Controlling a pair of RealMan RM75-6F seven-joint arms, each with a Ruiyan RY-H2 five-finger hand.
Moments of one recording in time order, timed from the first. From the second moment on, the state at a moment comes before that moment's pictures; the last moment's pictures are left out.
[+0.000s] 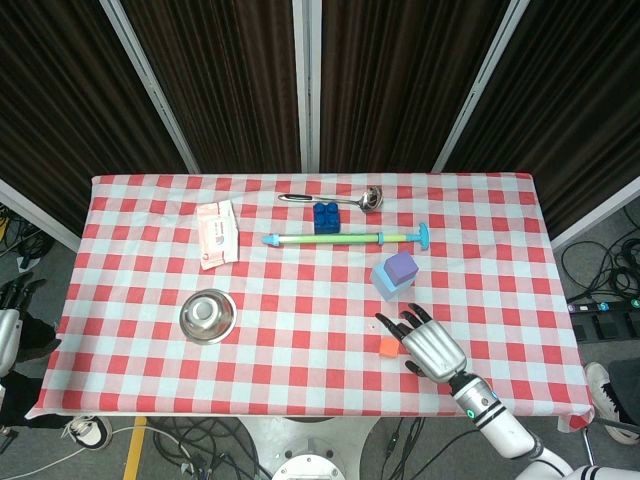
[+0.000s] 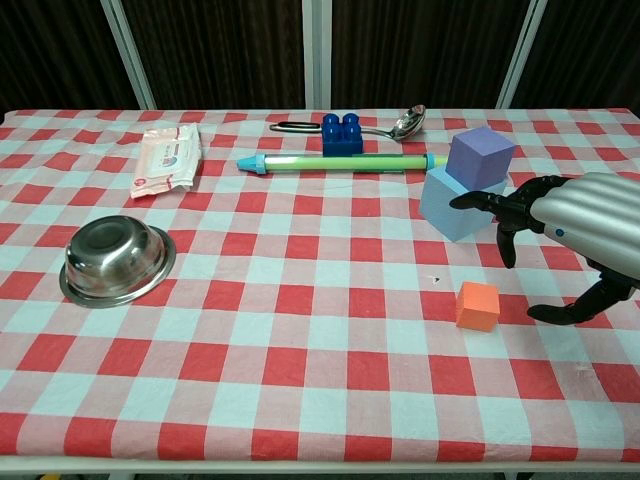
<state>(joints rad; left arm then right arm) -0.13 -1.17 -0.08 -1.36 1.37 1.35 -0.17 0.48 -1.42 -0.08 -1.60 -1.53 1.16 -0.41</state>
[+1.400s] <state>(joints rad) -0.12 -1.17 -0.08 -1.25 1.38 1.34 -0.30 0.41 -1.69 0.03 -1.54 -1.30 1.16 -0.61</state>
